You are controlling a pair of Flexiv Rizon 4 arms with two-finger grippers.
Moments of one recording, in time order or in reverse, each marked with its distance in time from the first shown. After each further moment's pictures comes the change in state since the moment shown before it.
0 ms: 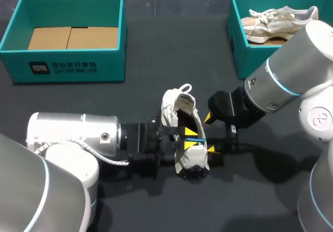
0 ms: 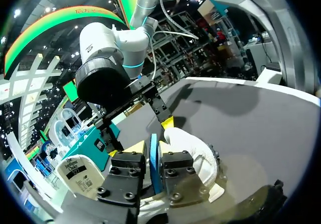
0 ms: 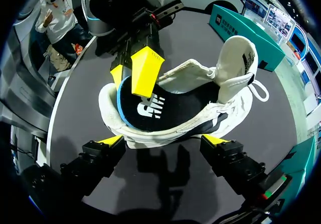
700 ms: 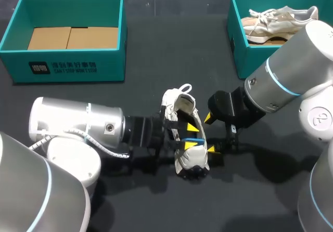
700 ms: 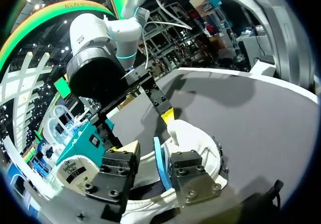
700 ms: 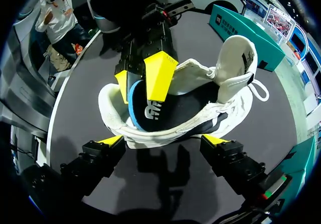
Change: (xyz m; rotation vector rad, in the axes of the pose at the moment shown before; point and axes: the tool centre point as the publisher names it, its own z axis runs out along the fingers) left arm -0.006 0.003 0.002 -0.065 0.068 0.021; right arm 0.000 0.000 0.000 0.000 0.000 0.000
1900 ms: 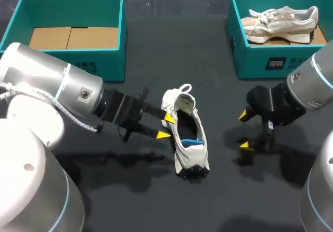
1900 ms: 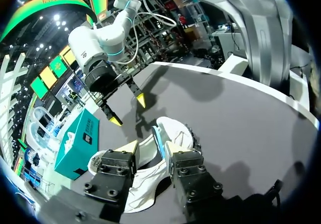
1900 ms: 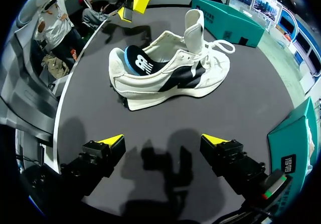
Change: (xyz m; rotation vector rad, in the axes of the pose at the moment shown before) left arm -0.016 -0.015 -0.079 -0.114 0.245 0.088; right arm 0.000 -0.072 -0.053 0.002 -0.023 0.133
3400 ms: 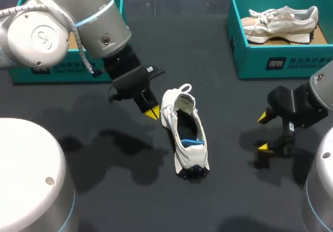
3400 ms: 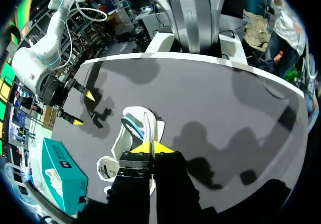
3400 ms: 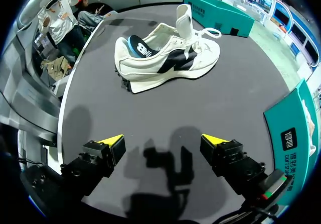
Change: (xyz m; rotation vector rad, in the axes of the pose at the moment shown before) left arm -0.019 0.000 -0.044 -0.152 0.567 0.406; right arm 0.005 -0.040 -0.028 0.017 -0.013 0.060
